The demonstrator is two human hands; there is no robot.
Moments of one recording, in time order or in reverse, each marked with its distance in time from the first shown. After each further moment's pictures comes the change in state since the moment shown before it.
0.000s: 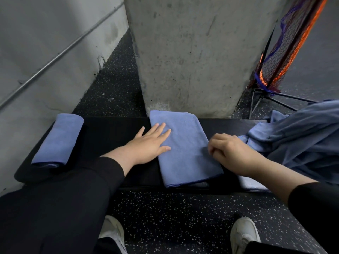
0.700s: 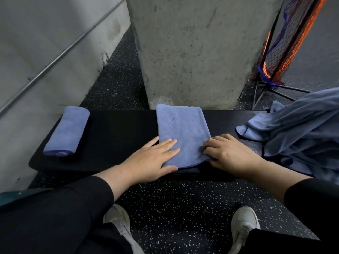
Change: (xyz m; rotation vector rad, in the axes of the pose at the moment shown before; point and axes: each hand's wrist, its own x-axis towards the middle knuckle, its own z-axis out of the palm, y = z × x) left_hand -0.071 0.037 0.028 0.103 0.093 0.240; right_hand -0.025 -0.008 0.022 -0.339 0.006 -0.289
